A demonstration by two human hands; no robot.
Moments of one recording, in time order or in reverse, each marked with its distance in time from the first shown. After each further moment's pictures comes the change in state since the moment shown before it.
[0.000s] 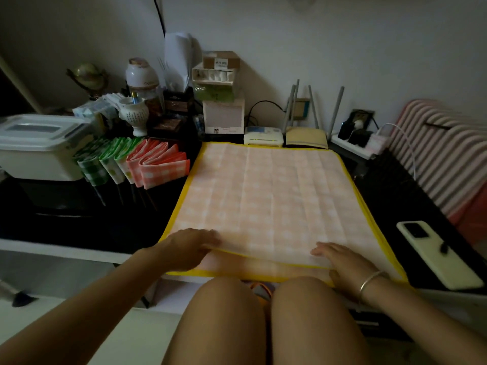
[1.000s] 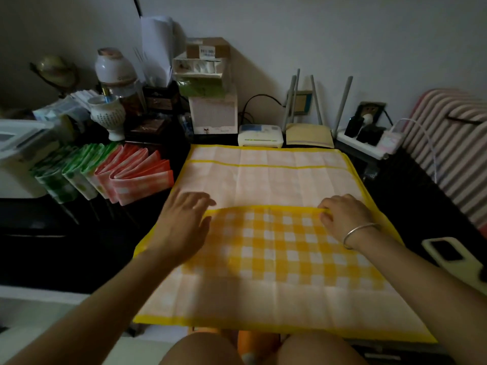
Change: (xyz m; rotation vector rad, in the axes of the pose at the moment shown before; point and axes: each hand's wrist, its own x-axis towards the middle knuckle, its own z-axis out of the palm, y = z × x) left_hand 0.078 -0.009 -0.029 0.170 0.695 0.069; right_hand 0.131 0.033 -0.054 -0.157 0.448 0.094
